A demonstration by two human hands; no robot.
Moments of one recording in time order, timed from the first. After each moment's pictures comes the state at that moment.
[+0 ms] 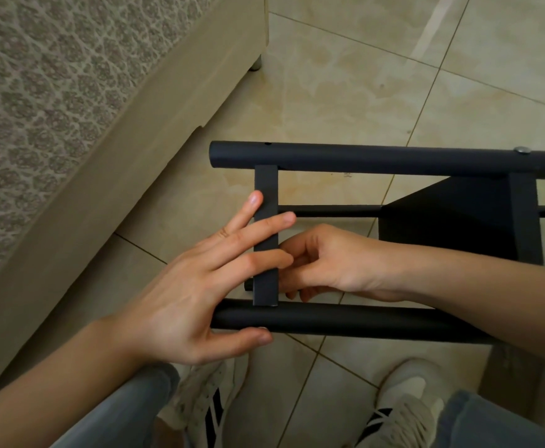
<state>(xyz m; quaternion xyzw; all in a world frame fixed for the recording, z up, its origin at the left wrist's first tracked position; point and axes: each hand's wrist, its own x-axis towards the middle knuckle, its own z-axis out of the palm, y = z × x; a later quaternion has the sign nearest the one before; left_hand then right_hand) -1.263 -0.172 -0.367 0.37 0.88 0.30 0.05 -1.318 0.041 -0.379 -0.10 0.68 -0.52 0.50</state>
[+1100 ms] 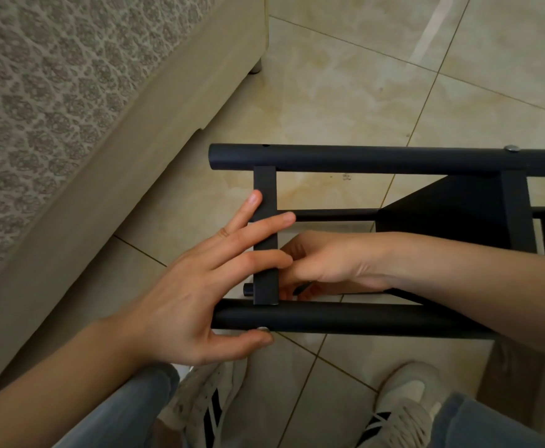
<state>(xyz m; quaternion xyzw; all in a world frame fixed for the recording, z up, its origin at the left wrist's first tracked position) -1.264 -0.169 -0.365 0.36 0.87 0.33 0.06 -1.330 0.030 -0.378 -0.09 0.64 -0.48 0.59</state>
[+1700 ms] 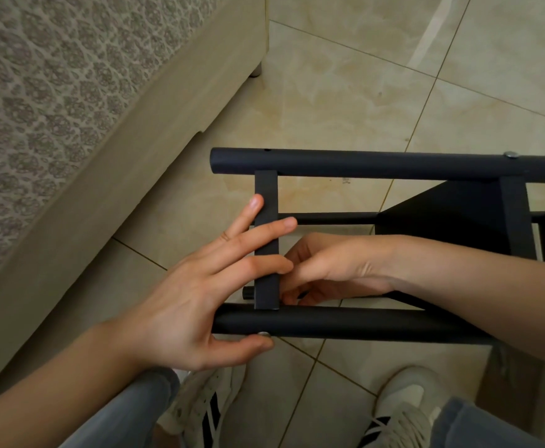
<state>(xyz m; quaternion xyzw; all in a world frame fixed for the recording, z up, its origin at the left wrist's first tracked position) -1.264 -0.169 -0.364 0.36 0.87 0.33 0.05 -1.332 0.036 -0.378 -0.06 0.61 -0.50 0.61</state>
